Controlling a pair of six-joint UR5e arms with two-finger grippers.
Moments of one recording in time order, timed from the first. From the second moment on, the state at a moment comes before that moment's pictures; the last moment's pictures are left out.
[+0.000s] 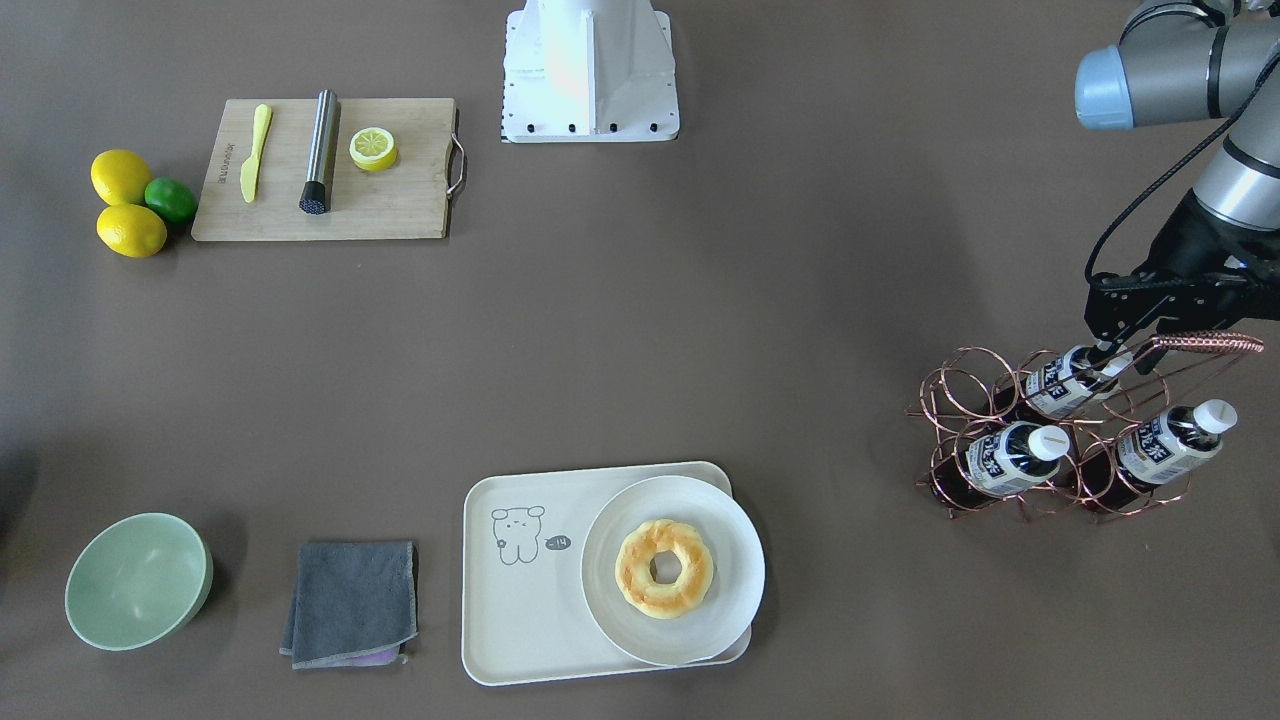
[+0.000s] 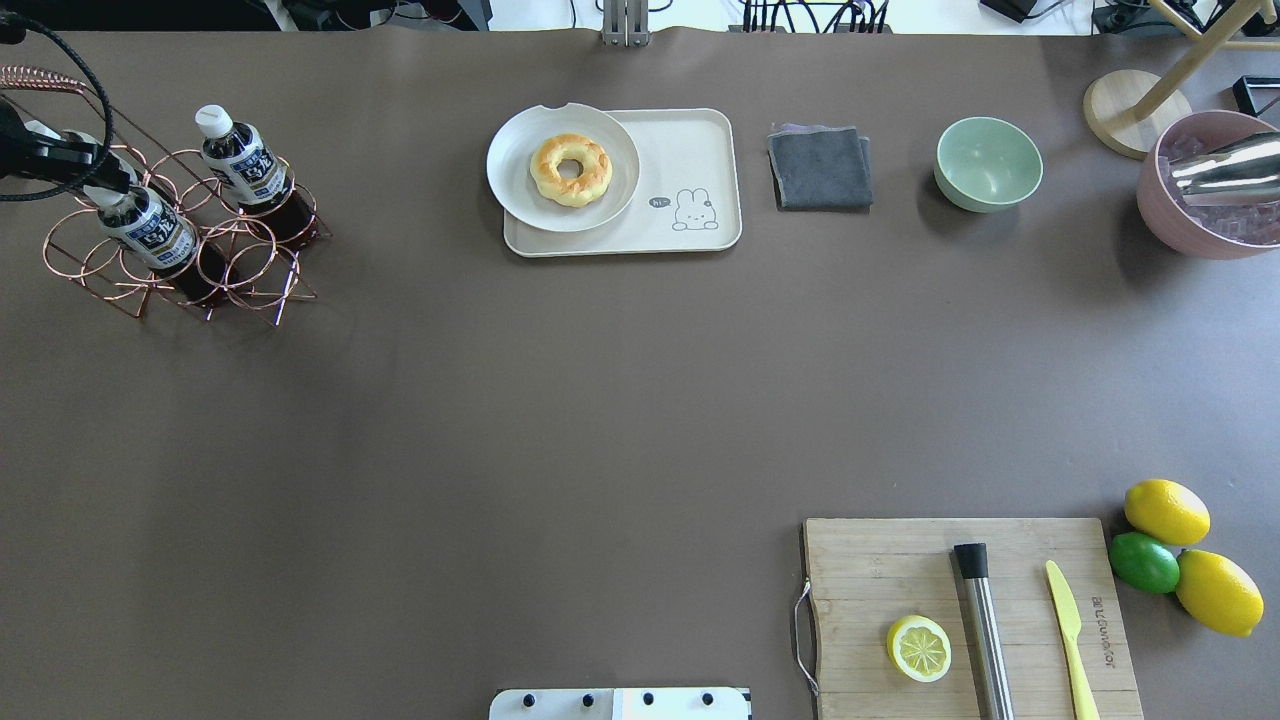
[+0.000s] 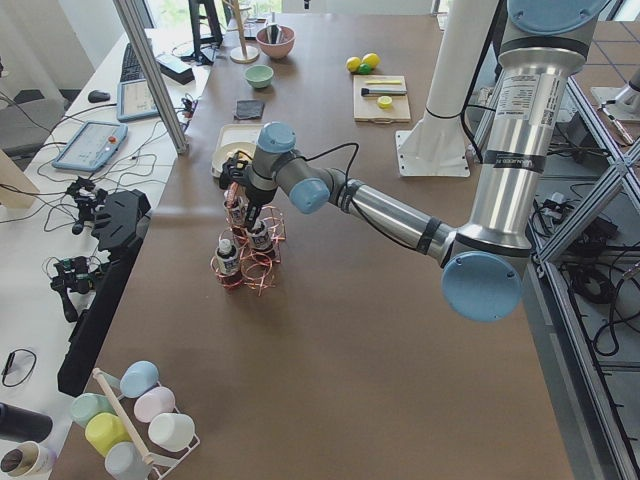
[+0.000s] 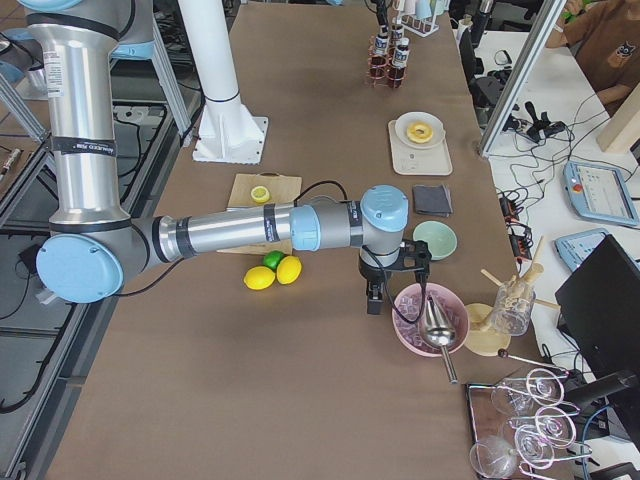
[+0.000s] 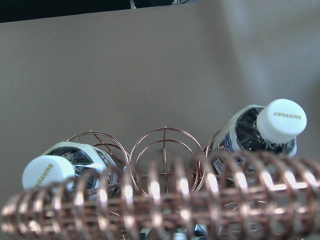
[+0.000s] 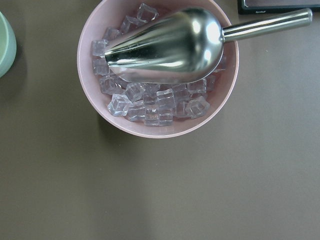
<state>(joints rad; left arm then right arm) -1.14 -1.73 -1.82 -1.95 -2.07 -0.68 1.52 -1.55 1.74 -1.63 2.32 0.18</state>
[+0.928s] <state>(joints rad) -1.22 -1.76 -1.94 -1.77 -2.08 -0.60 1.52 -1.55 1.73 -1.63 2.32 0.18</state>
